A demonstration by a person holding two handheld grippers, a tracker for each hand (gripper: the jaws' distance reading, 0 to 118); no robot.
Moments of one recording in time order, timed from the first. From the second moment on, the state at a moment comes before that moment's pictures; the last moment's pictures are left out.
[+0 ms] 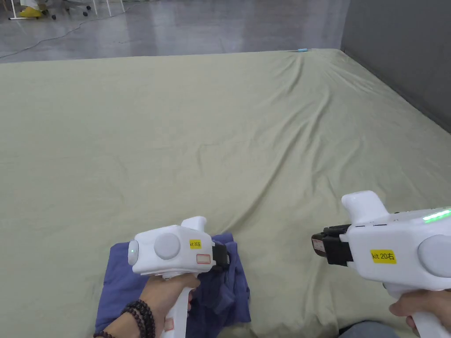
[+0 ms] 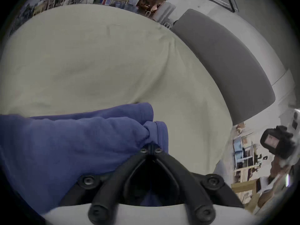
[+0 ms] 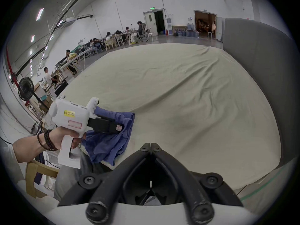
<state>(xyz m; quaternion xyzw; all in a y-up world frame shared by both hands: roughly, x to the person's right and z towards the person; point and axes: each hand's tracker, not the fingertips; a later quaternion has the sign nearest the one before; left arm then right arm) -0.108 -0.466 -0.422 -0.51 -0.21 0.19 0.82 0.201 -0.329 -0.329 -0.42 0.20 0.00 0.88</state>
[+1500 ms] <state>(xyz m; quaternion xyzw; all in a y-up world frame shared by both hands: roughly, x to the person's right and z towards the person) -0.304 -0.496 -0.368 -0.41 -0.17 0.39 0.80 0.065 -0.481 -0.417 -0.54 0.31 -0.16 0.77</state>
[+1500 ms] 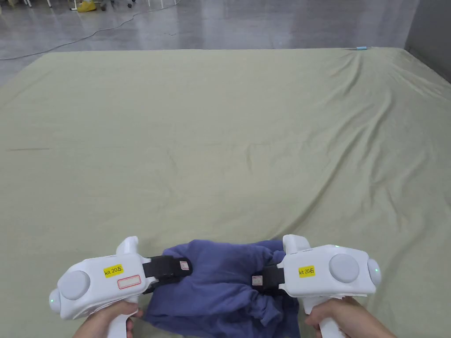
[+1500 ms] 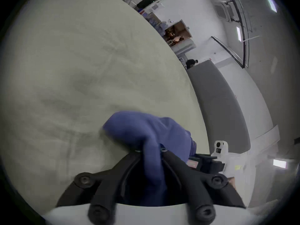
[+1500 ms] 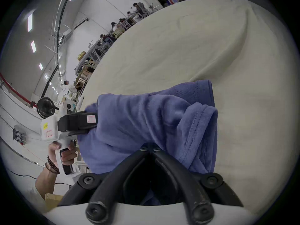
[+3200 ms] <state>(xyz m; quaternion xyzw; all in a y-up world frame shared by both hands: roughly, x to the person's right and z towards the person) -0.504 -0.301 -0.285 -0.24 0.07 0.12 0.96 -0.140 -0.314 -0.394 -0.27 0.41 -0.02 0.87</state>
